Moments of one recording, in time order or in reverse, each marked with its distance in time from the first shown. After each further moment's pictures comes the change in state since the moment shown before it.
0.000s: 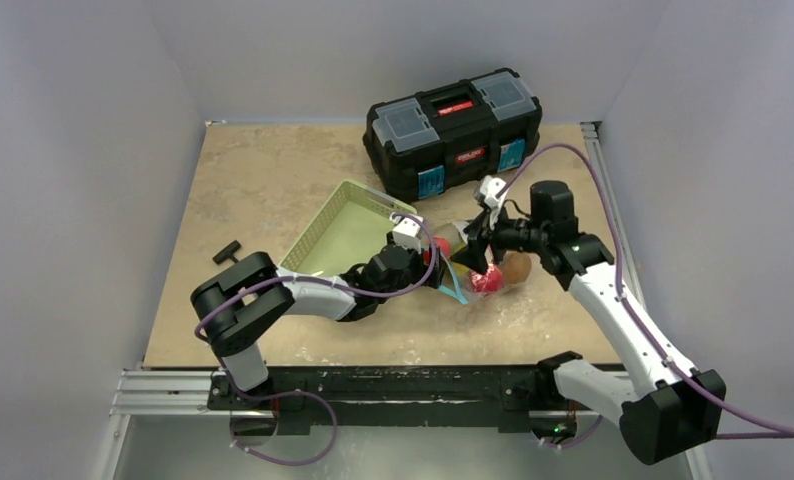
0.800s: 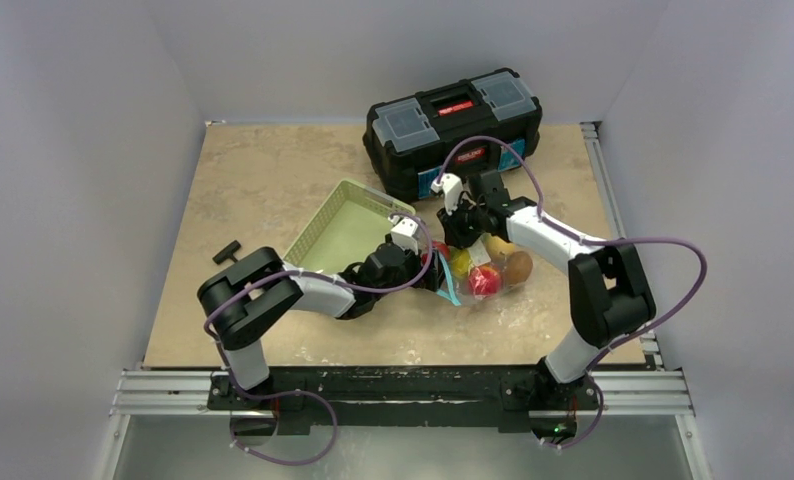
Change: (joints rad) left arm 0.049 0.041 -0.024 0.068 0.140 -0.027; right arm 0.083 0.580 0.194 0.109 0.440 0.046
